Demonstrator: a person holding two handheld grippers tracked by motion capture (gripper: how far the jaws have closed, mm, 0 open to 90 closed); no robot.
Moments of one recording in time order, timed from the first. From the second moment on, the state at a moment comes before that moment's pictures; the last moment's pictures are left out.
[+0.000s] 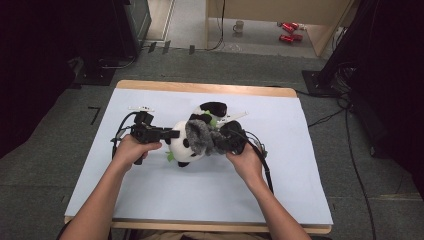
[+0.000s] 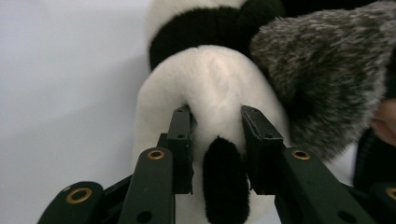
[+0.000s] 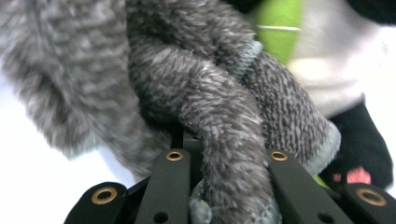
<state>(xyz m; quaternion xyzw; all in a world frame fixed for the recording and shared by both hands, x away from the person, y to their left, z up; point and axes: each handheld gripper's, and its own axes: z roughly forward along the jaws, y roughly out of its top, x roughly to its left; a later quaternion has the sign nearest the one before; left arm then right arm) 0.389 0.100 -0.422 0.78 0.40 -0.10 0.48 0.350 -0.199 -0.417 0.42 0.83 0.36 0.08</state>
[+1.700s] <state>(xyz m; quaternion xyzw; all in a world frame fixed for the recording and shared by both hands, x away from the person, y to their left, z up) 0.378 0.086 -0.413 0.78 0.42 -0.05 0.47 0.293 -0.097 -0.458 0.28 0.90 0.33 0.08</state>
